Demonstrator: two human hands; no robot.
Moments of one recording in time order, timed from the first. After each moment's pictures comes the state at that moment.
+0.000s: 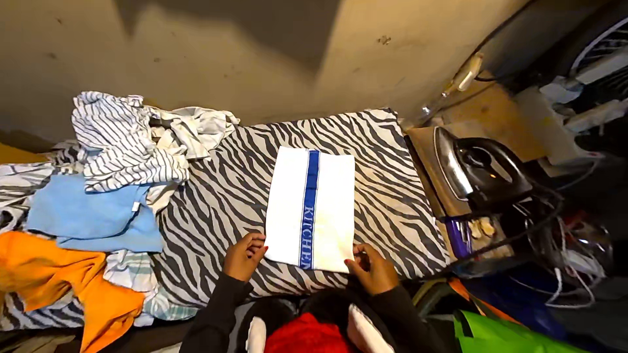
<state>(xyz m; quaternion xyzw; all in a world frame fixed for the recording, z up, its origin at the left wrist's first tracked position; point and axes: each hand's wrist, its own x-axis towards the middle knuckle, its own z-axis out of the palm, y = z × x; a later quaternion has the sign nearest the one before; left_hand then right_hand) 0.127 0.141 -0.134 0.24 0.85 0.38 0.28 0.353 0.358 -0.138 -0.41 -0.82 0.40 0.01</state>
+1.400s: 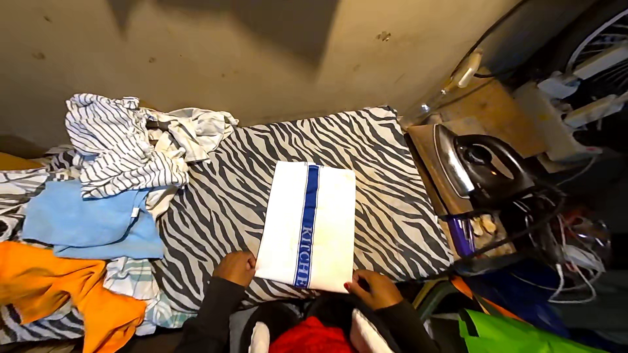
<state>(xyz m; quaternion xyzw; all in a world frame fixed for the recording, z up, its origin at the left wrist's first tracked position) 0.100 0.134 -0.113 0.30 0.85 0.03 0.43 0.363 0.355 -0.133 -0.36 -0.82 0.39 -0.22</state>
